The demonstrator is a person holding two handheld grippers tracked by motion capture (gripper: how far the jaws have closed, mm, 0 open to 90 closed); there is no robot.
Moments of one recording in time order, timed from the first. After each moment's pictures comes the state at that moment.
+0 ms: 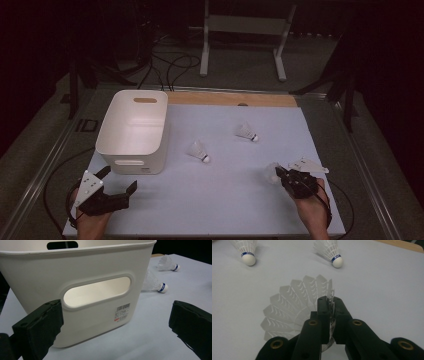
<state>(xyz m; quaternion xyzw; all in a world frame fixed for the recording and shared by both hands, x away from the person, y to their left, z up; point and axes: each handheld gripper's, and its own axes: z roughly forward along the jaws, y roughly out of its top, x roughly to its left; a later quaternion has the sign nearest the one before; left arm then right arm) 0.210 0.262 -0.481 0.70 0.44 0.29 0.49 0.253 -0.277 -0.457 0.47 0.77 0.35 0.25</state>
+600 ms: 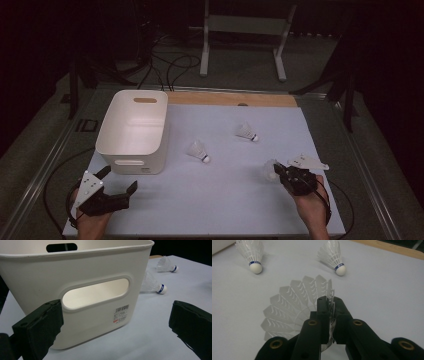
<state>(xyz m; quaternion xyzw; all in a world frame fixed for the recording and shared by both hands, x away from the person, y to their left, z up) 0.209 0.262 -0.481 0.70 0.43 0.29 0.49 0.257 -0.272 -0.446 0.47 0.77 0.36 0.24</state>
